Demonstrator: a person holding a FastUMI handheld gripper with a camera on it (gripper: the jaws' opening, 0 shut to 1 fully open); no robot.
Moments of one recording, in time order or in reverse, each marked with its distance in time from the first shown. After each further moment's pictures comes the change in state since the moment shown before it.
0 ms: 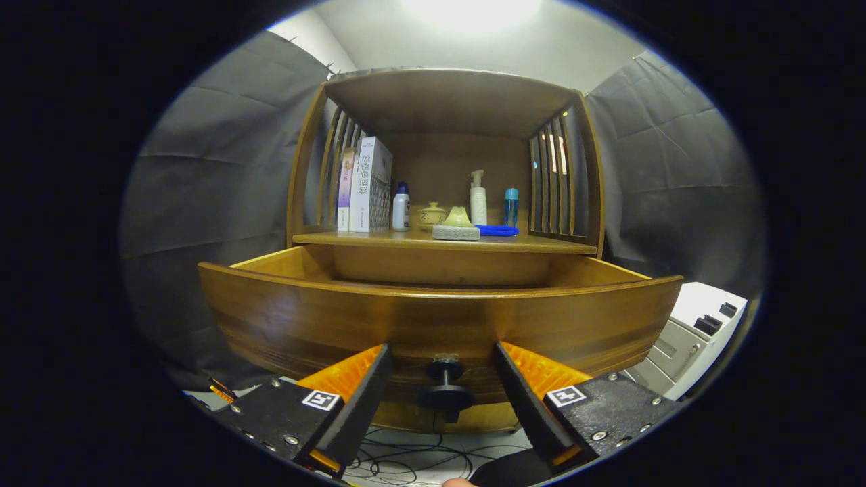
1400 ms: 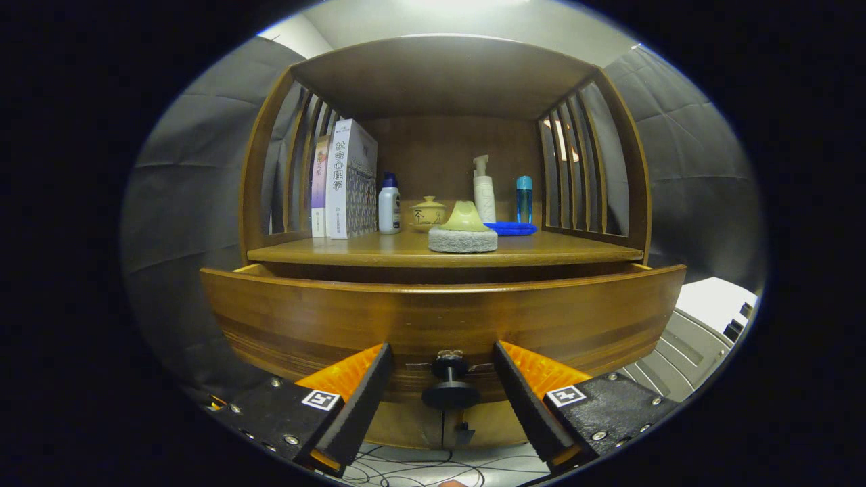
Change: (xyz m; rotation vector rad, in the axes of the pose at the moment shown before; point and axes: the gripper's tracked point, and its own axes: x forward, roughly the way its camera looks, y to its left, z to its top) arm 0.105 0.005 0.020 0.031 0.030 -0.009
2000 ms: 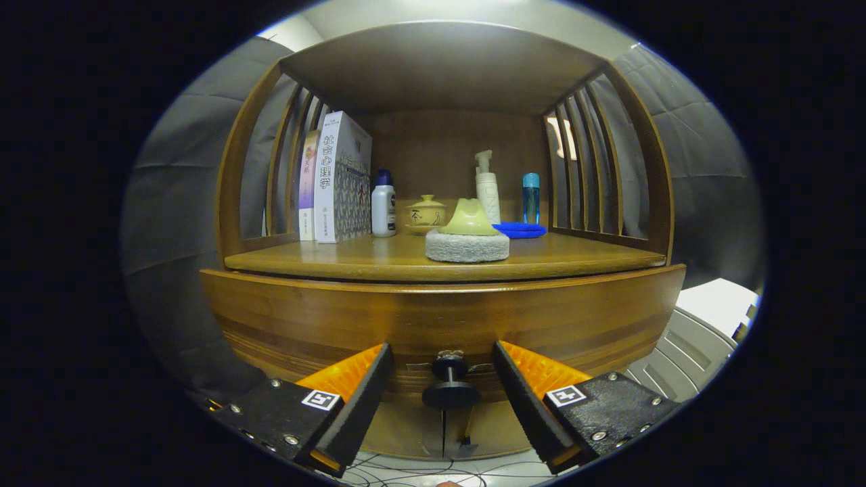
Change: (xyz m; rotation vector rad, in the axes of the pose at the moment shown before) arm 0.039 -0.002 0.007 0.008 0.004 -0.002
